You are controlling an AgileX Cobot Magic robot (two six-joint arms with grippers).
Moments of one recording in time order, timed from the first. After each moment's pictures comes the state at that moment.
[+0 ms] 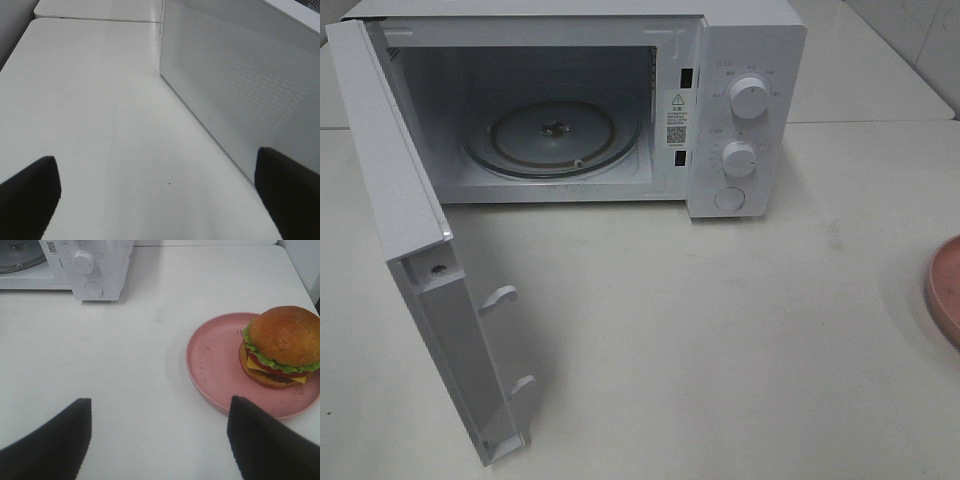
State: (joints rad) left arm 0.07 0.00 -0.50 -0.09 1.05 0.09; right arm 0.16 0.00 -0.51 -0.09 1.04 0.14
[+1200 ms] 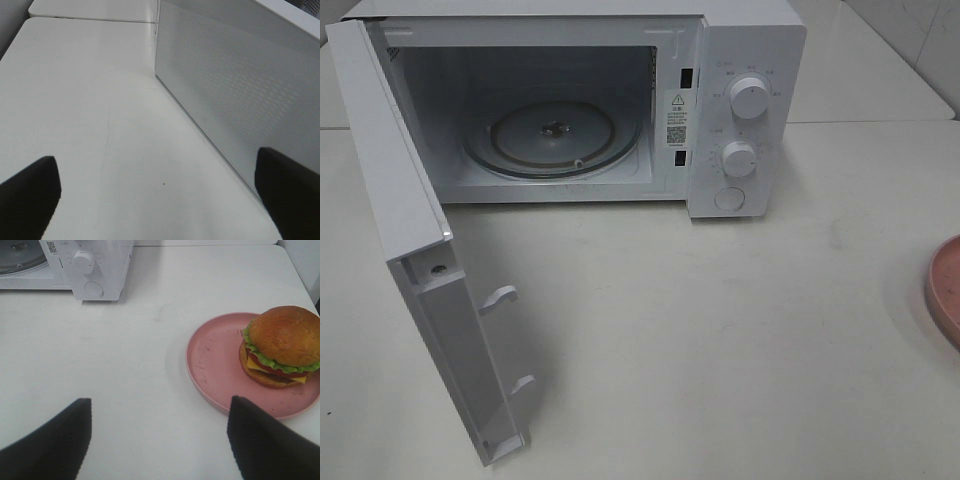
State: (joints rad) left arm 0.07 0.00 -0.50 -0.11 1.05 0.09; right arm 0.16 0.00 -0.51 -0.09 1.04 0.14
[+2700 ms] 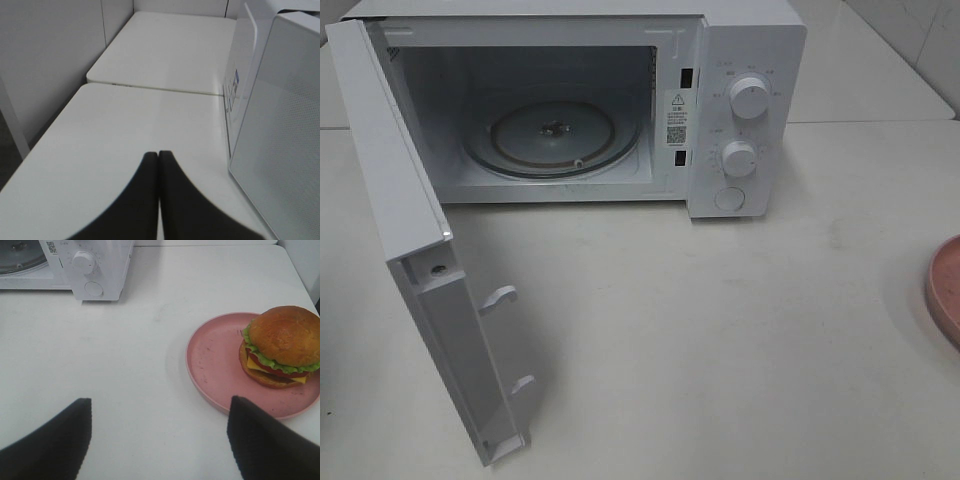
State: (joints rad) left arm 0.04 0.86 -0.21 -0.24 -0.34 0.26; right arm 0.16 0.00 -0.51 -0.09 1.04 0.14
